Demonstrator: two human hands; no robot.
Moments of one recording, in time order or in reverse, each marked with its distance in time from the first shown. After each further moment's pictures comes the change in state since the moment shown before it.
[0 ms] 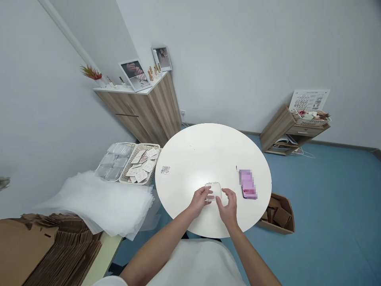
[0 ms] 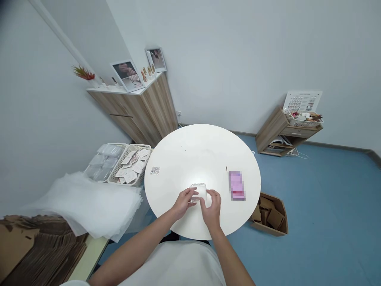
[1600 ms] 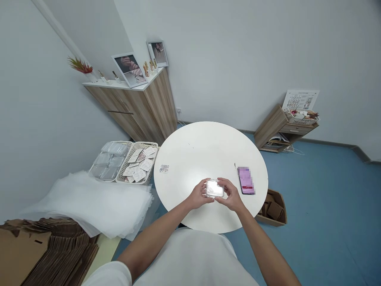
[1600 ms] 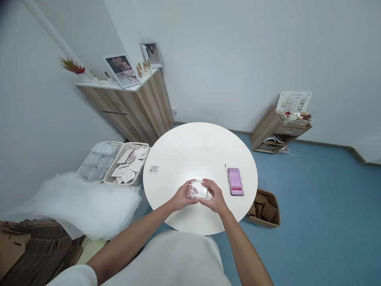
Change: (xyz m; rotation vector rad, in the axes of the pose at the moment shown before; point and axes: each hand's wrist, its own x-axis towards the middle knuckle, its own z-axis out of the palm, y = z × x) left_hand 0.001 0.016 -0.025 0.210 -0.364 0.278; right_hand 0.038 -0.016 -0.022 0.207 -0.478 -0.190
